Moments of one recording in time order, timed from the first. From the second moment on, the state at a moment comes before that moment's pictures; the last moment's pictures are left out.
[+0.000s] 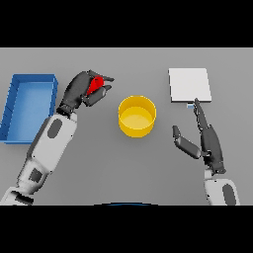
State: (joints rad) left arm -0.61 0.16 -0.23 -1.12 -0.36 0.06 0.03; right arm 0.08 -0.09 0.11 -1.71 0.23 -0.02 -0.09
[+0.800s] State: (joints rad) left arm -0.99 0.29 -0.73 -0.88 -0.85 -0.14 0.03; right arm 0.09 -0.07 0.11 -1.71 0.23 -0.03 -0.10
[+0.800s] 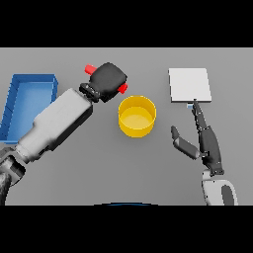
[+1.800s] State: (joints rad) left arm -1.31 0.20 -1.23 -0.66 -1.13 -0.24 -0.10; right arm 0.08 -0.06 0.10 -1.70 0.25 -0.06 -0.10
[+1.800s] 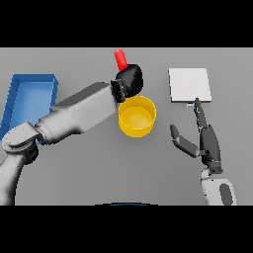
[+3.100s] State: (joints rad) left arm -1.73 0.41 -0.81 -0.14 -0.57 -0.10 0.00; right arm 0.05 -0.06 0.12 -1.67 0.29 -0.09 -0.12
